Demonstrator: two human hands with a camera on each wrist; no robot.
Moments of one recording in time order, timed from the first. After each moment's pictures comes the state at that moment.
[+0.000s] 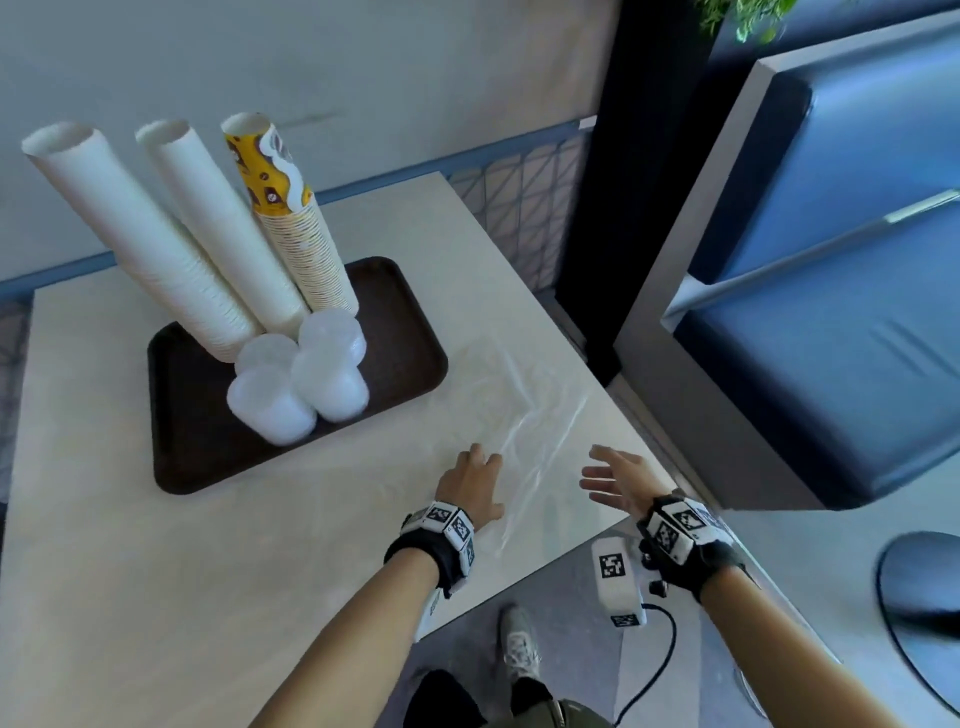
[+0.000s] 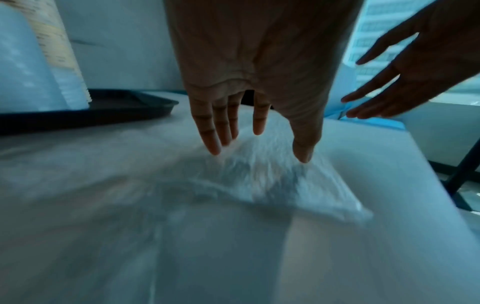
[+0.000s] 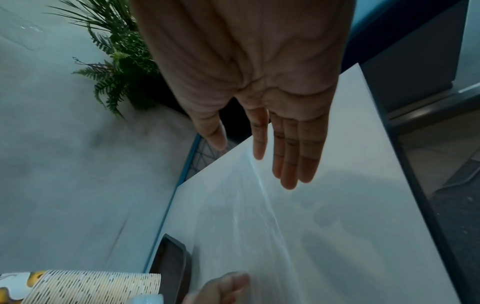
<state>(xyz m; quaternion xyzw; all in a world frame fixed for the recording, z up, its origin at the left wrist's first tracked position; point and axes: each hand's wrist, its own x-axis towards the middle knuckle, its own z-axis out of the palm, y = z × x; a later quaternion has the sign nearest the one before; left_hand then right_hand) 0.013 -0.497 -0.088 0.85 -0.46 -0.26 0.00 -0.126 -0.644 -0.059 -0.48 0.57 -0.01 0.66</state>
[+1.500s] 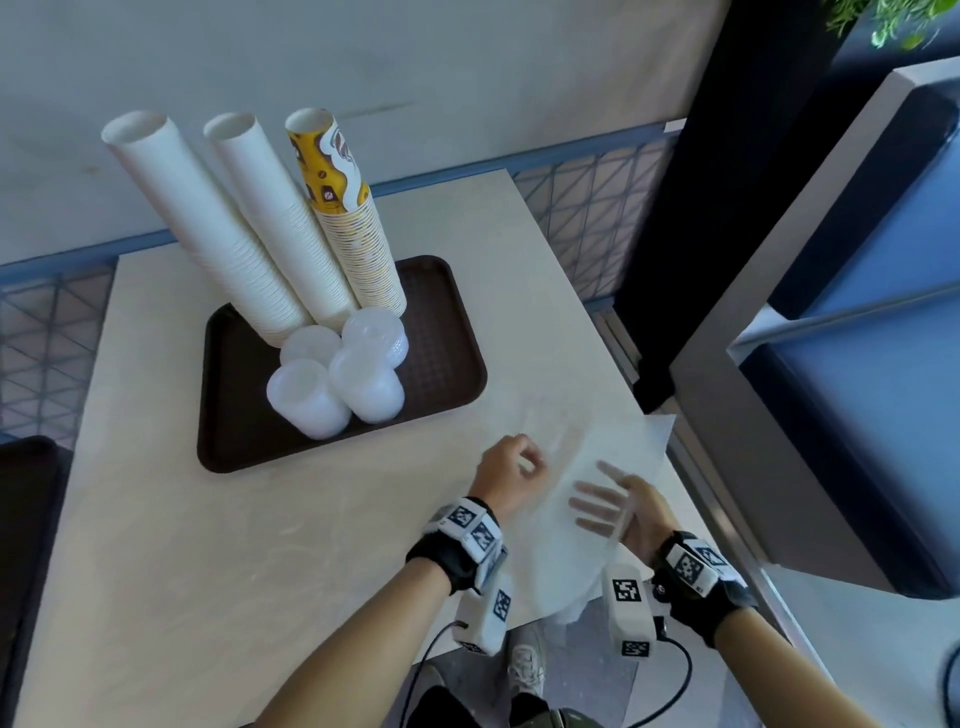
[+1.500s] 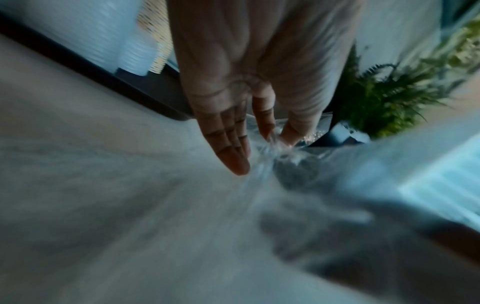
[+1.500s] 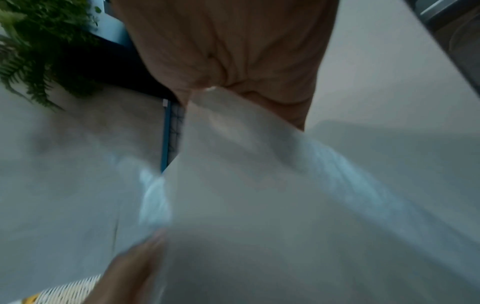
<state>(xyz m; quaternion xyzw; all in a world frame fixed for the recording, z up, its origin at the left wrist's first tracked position) 0.029 -0.527 -0.065 0.83 -0.26 -0.27 0.41 -0.093 -0.654 -0.071 -0.35 0.50 -0.01 0.79</state>
